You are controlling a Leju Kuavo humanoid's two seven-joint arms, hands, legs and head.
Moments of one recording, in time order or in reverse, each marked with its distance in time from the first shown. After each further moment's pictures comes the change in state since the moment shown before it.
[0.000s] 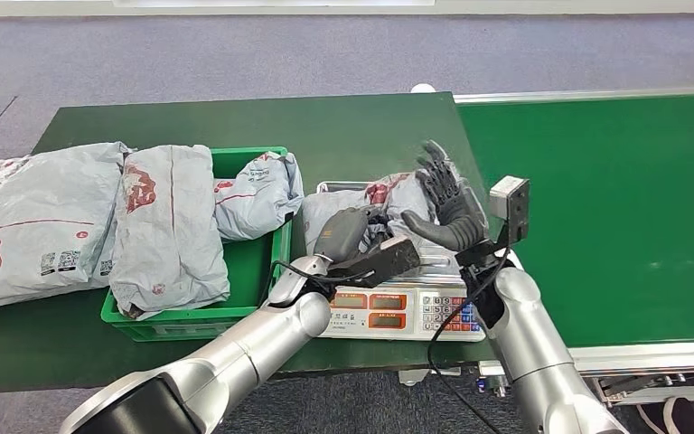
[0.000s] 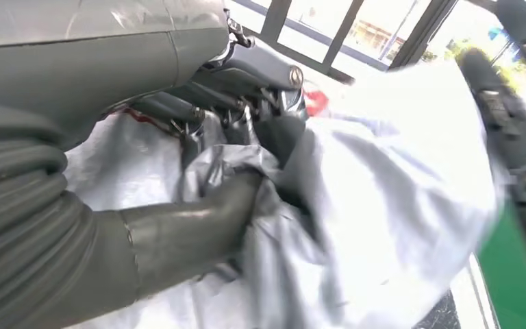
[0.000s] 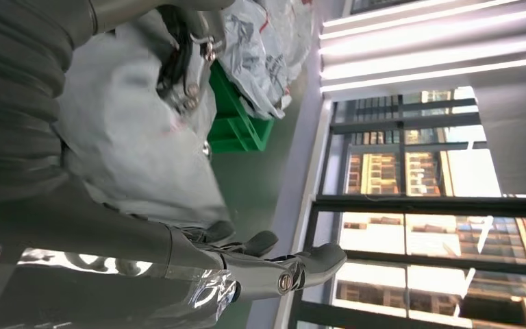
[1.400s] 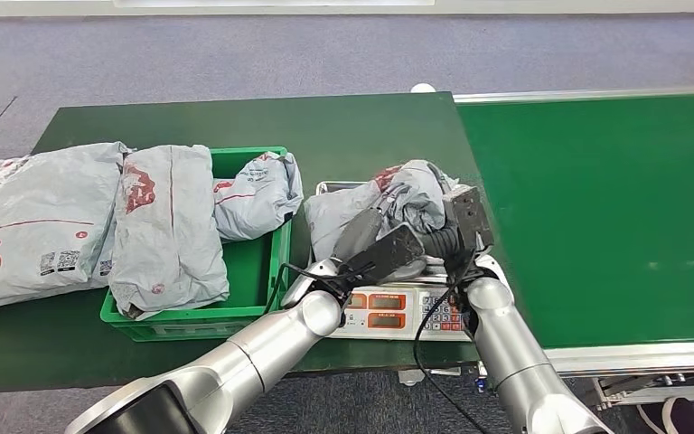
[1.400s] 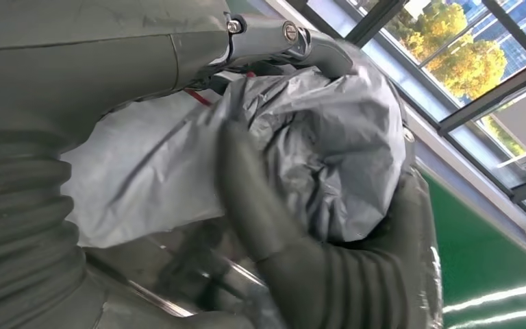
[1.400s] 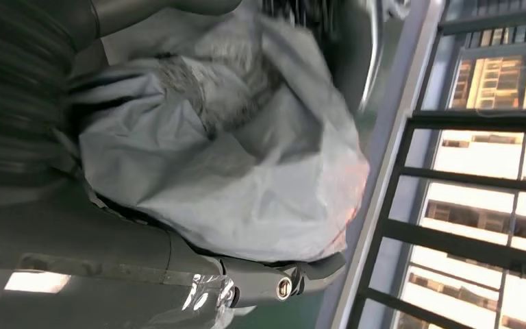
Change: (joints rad) left arm 0.020 -0.008 -0.066 -0.109 0.341 -0.058 -0.097; right arm 0.006 0.062 0.043 0.099 0.281 -0.296 0.094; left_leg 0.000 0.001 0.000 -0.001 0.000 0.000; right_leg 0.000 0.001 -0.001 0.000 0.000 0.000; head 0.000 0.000
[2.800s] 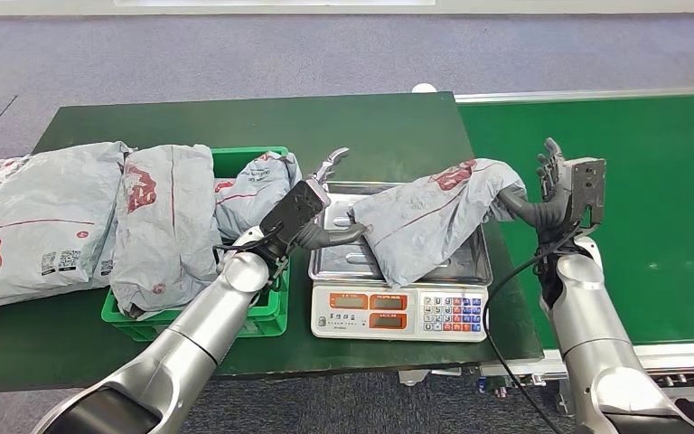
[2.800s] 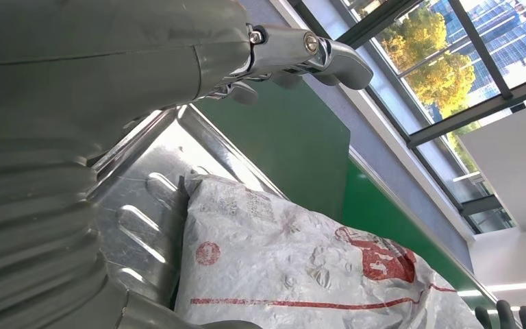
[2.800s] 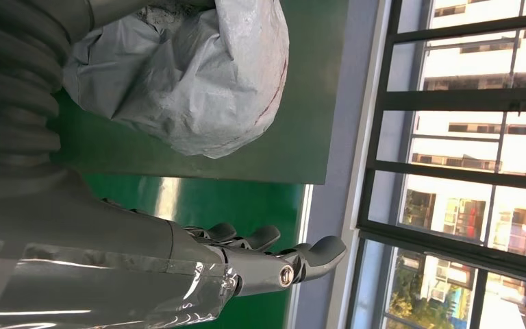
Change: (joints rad) left arm 0.069 0.148 0.437 -0.232 -0.117 -0.393 -0.117; right arm -0.119 -0.196 -0.252 0.140 -0.085 -0.071 -0.042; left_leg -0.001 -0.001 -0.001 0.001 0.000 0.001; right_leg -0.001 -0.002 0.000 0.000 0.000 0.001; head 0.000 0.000
